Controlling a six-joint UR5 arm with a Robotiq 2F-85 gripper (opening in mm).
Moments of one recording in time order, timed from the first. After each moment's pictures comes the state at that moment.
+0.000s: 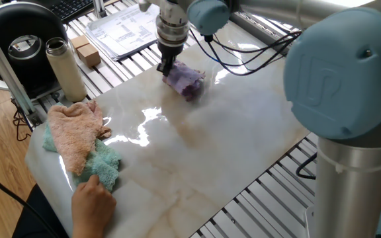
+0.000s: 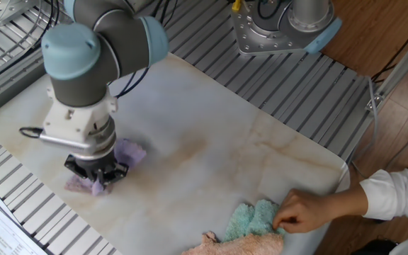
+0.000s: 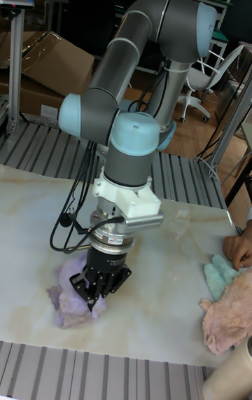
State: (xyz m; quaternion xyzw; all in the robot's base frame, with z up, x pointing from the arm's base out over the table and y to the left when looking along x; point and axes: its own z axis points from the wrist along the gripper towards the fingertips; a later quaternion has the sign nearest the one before) arm 0.698 -0.012 0.018 -0.25 0.96 -0.01 0.10
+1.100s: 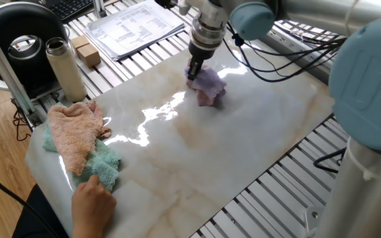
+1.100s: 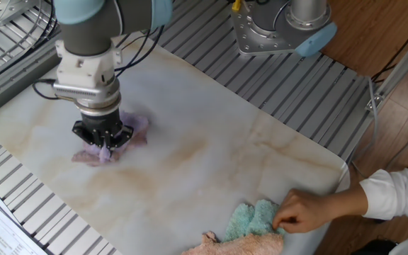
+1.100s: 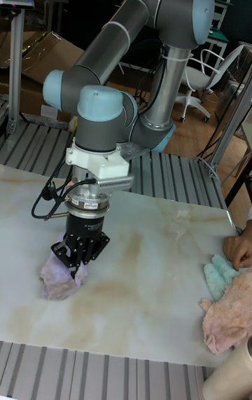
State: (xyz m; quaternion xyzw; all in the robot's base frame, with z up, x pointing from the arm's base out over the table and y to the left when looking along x) arm 0.638 -0.052 0.030 -0.28 0.95 0.00 0.12
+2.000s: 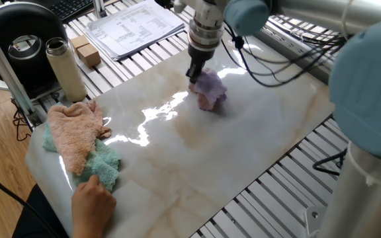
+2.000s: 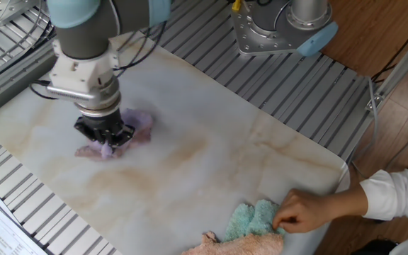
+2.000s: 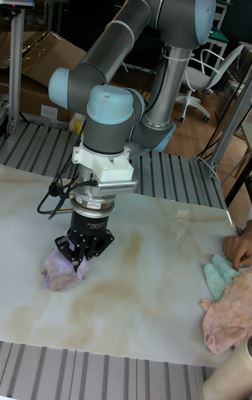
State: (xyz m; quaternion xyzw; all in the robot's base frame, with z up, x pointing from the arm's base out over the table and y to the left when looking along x) arm 0.616 -0.047 0.025 -0.22 0.97 0.00 0.08
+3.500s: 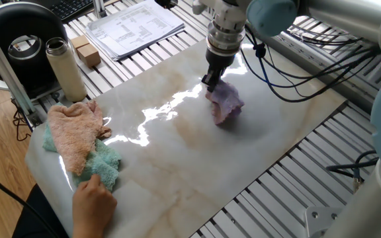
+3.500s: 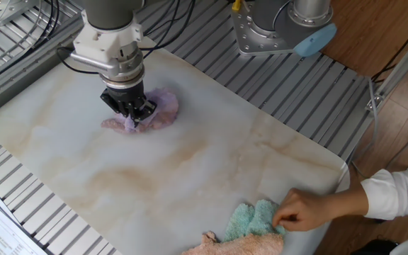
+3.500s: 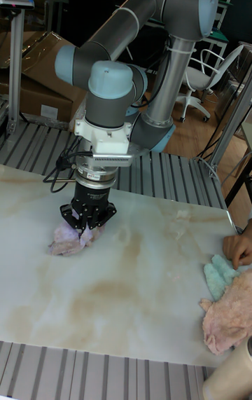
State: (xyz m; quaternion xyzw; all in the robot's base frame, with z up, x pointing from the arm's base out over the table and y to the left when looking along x) arm 0.550 -0.052 0.048 -0.15 0.99 0.02 0.05
